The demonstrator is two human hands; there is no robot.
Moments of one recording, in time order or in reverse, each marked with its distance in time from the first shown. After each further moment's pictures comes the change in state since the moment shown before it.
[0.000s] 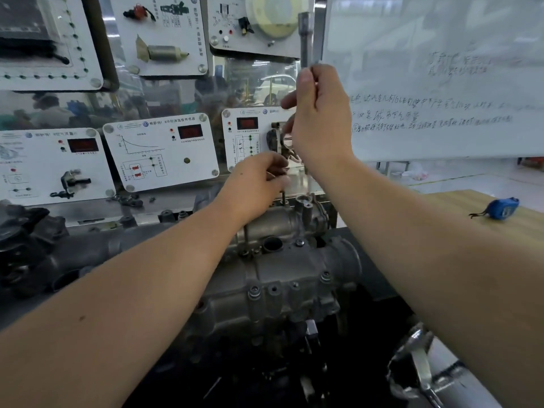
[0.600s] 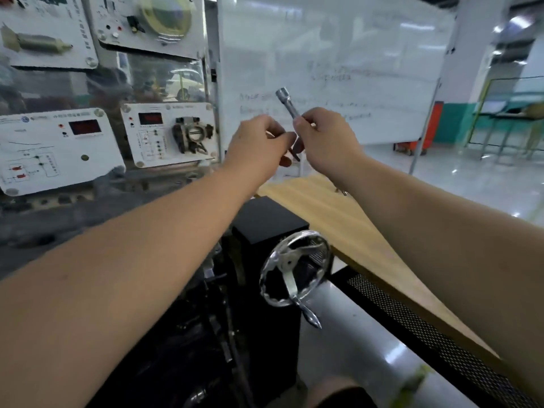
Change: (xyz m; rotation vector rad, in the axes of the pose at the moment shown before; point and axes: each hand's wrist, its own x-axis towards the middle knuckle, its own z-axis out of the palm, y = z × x) left_hand -0.058 0.204 0.072 -0.436 -0.042 -0.020; right_hand -0.059 -0.052 -0.232 -0.572 -0.138 0.312
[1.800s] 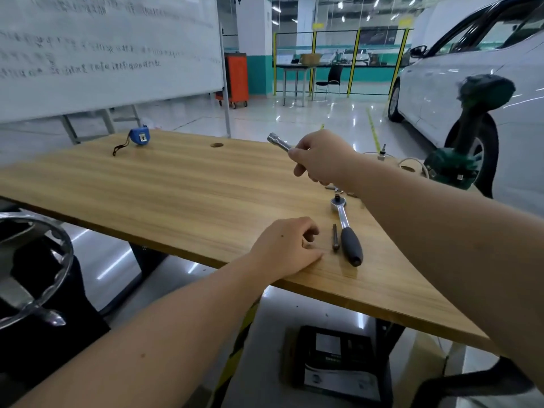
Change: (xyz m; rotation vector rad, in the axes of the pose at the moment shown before) left_hand -0.249 0.052 0.395 0.141 -0.999 0.474; right_hand -0.200 0.227 -0.322 -0.386 0.051 0.619
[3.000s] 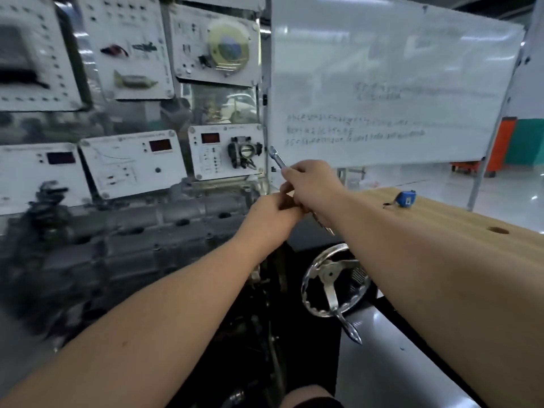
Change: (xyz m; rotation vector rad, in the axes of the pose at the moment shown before) left_hand -0.322 -0.117 -0.338 -0.180 0.927 -0.673; right_hand -0.070 -0.433 0.268 0.622 -0.442 -0.508
